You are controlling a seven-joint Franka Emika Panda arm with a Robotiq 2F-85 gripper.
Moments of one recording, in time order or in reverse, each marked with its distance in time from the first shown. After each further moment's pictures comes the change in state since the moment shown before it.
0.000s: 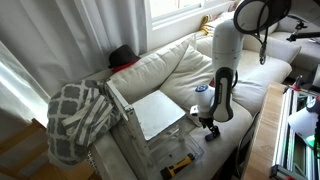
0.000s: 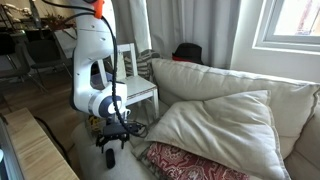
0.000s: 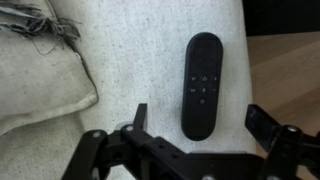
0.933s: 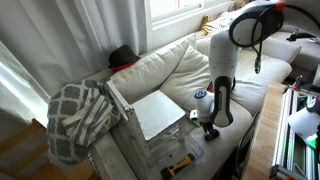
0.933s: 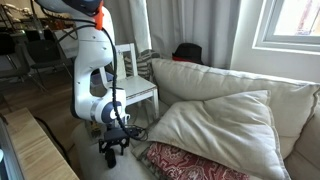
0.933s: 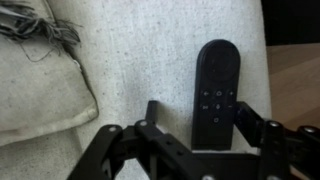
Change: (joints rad) arm 0.068 0.089 -0.042 0.081 -0.034 0.006 0.056
